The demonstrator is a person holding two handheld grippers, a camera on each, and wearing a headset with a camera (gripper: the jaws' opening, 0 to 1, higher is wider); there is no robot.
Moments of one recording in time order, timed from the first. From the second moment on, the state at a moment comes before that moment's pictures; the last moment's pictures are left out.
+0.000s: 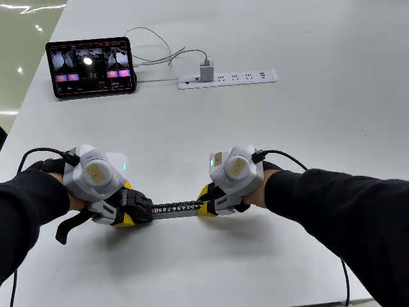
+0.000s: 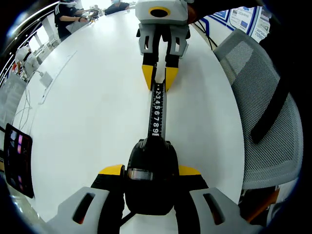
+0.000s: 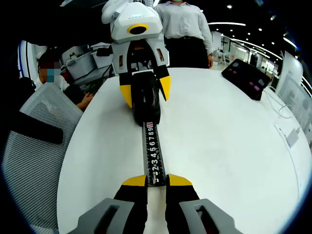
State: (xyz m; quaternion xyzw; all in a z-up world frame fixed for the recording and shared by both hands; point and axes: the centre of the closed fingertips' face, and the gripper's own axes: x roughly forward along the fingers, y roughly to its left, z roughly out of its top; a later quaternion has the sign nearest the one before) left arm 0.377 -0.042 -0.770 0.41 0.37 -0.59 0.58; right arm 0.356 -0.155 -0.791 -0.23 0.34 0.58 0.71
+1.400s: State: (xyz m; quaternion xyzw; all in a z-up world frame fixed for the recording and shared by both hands) left arm 0.377 -0.043 -0.769 0.41 0.37 -0.59 0.59; right arm 0.350 -0.186 -0.792 -0.23 0.35 0.56 0.71
